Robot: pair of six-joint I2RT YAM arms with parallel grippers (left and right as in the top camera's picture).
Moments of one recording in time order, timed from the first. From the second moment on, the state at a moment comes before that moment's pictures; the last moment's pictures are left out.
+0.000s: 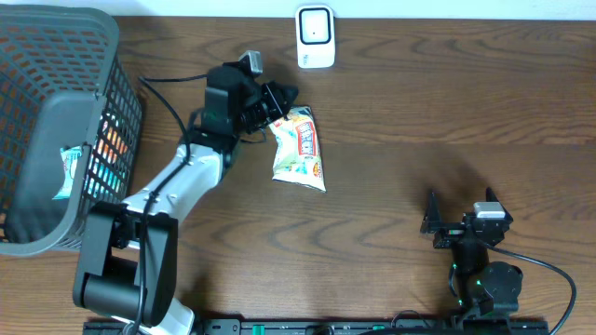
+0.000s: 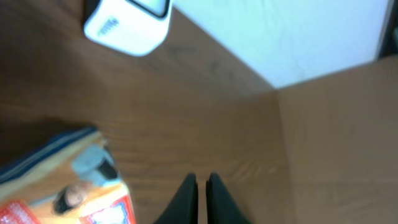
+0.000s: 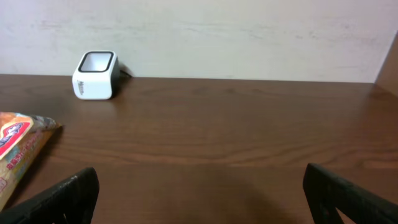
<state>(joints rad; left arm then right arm) -0.26 1.74 1.04 0.20 0.52 -0.84 0.02 0.02 0.01 -0.07 0.01 -0.01</state>
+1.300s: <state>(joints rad) -0.46 1.89 1.41 -0.17 0.38 -0.61 0.02 0.02 0.01 -0.07 0.01 -0.01</state>
